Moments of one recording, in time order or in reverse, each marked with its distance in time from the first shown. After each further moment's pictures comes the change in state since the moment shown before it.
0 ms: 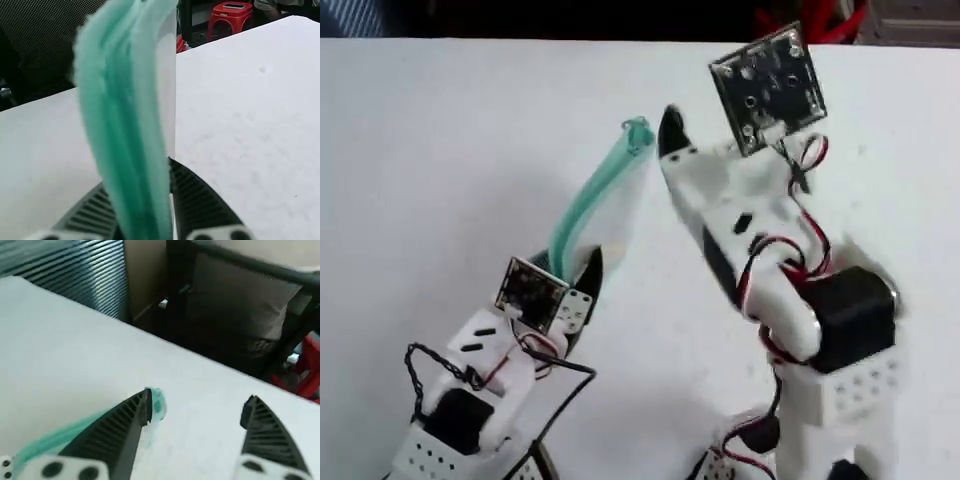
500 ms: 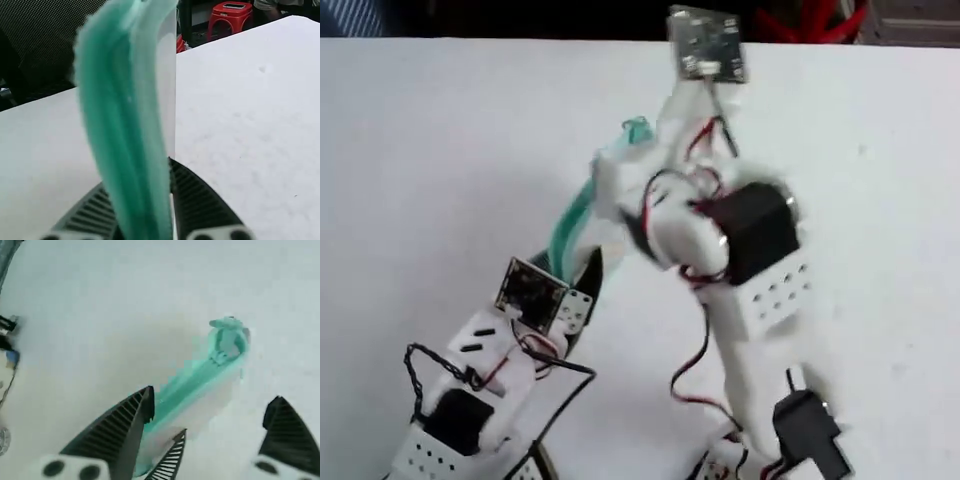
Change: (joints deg) left arm 0.0 0.0 0.0 0.0 0.0; right arm -11.4 21.2 -18.2 20.4 -33.8
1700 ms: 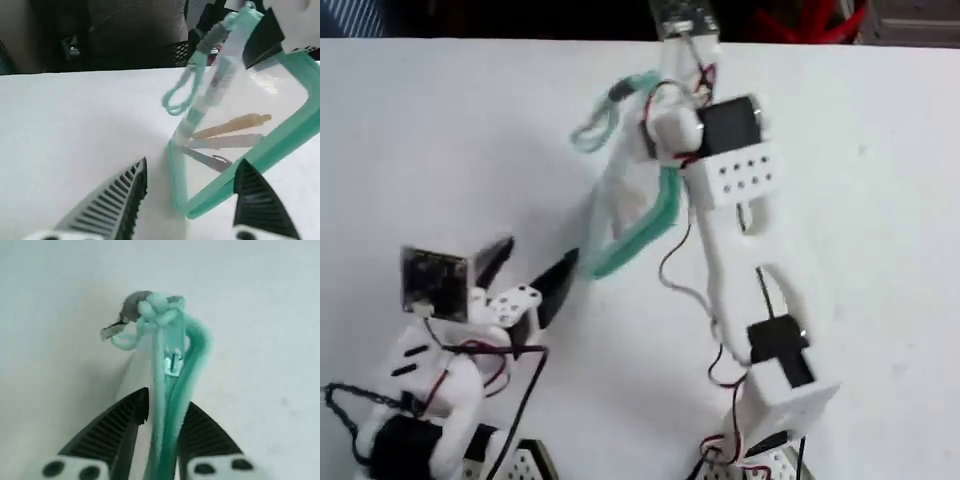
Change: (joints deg) left arm -13.9 -0.6 -19.7 23.3 9.3; right arm 15.6 22.7 -4.9 -6.2 19.3
